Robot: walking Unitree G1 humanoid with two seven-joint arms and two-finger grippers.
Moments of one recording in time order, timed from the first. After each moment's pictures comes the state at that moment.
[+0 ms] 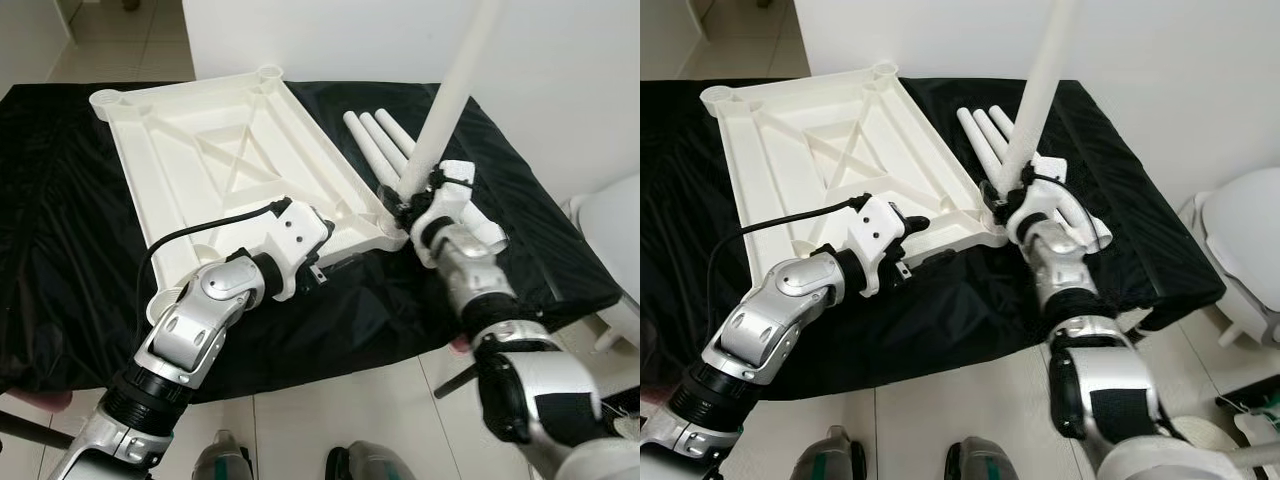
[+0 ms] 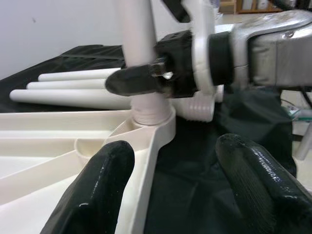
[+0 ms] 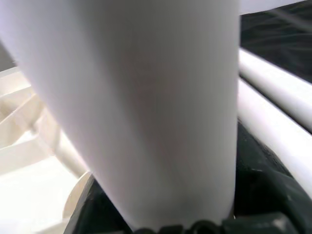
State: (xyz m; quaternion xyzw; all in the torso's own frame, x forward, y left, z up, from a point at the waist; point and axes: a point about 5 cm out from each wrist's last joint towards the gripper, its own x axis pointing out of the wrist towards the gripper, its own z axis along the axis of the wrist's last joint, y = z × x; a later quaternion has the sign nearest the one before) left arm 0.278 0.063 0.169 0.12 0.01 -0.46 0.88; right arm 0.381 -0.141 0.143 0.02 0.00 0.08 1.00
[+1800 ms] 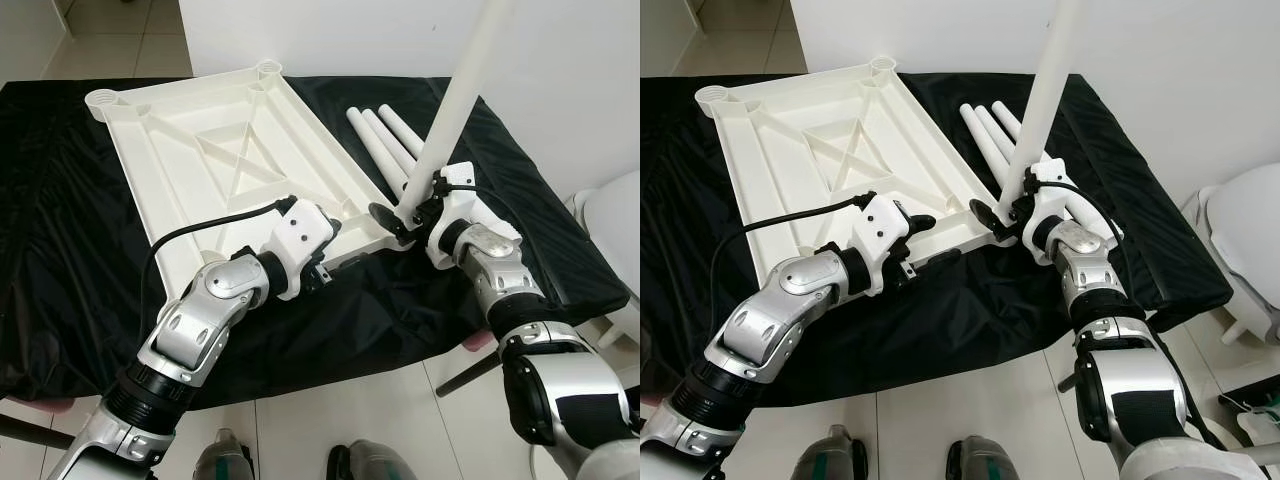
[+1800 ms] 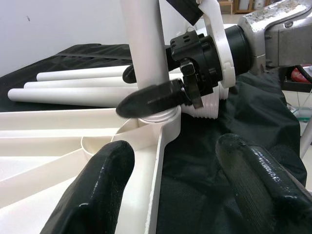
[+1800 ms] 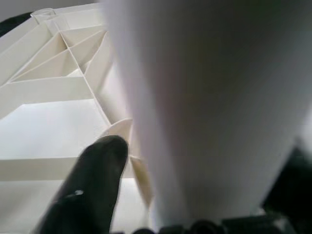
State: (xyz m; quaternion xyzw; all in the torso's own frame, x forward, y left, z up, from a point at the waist) left arm 0.277 0.059 0.172 0.12 0.00 -0.47 0.88; right arm 0.373 -0.171 0.145 -0.09 0.02 0.29 0.95
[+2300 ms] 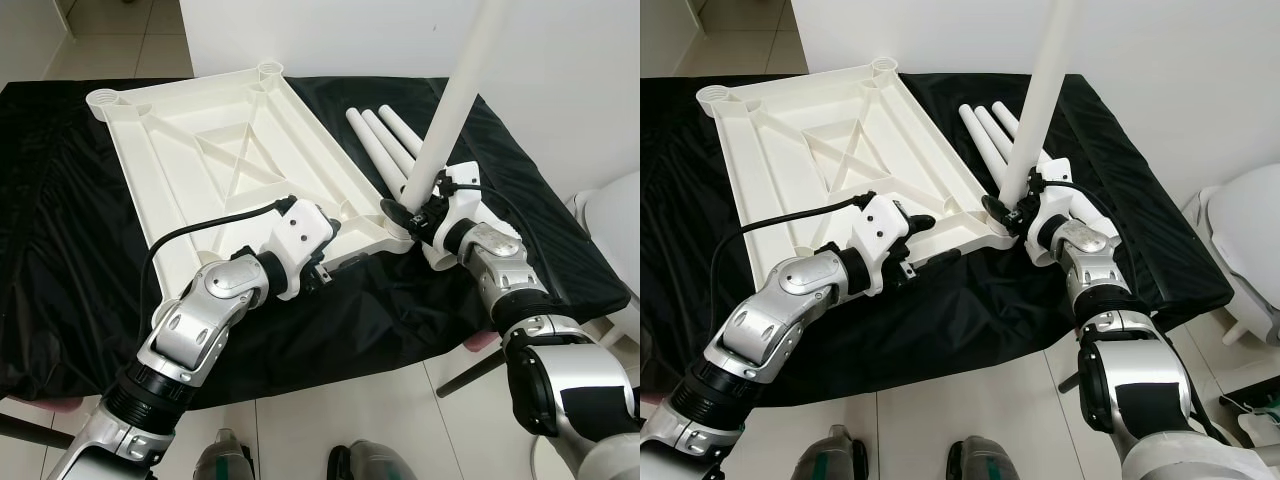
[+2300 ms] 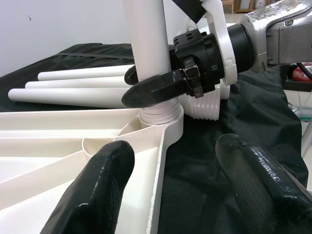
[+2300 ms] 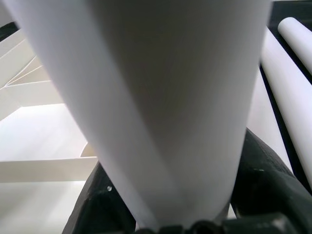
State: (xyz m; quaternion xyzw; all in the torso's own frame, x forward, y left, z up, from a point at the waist) left arm 0.277 0.059 0.172 0.12 0.00 -0.47 0.88; right arm 0.373 -0.176 0.143 -0.08 0.02 0.29 0.95
